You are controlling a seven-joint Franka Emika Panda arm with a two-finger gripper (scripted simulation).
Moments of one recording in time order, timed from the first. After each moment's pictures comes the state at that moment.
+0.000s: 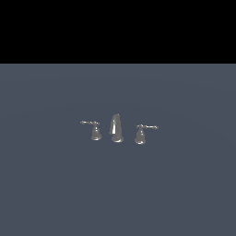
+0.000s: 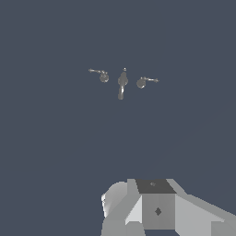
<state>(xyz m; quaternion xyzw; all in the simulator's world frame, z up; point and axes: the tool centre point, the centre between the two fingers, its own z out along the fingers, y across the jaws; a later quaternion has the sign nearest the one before) -0.250 0.008 0.497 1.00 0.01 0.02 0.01</state>
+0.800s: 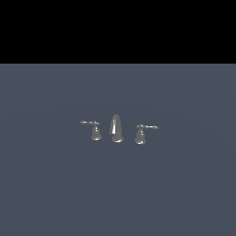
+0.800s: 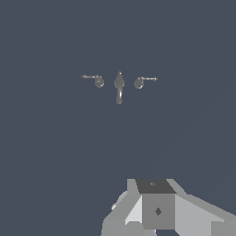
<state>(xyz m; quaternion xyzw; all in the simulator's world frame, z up) -0.228 0.016 0.467 1.00 -0.05 0.01 0.01</state>
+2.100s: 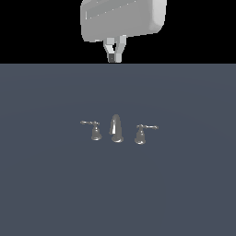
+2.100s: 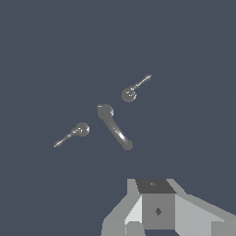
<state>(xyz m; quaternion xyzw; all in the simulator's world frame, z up) -0.102 0.008 0.302 0.93 -0.38 0.01 0.00</state>
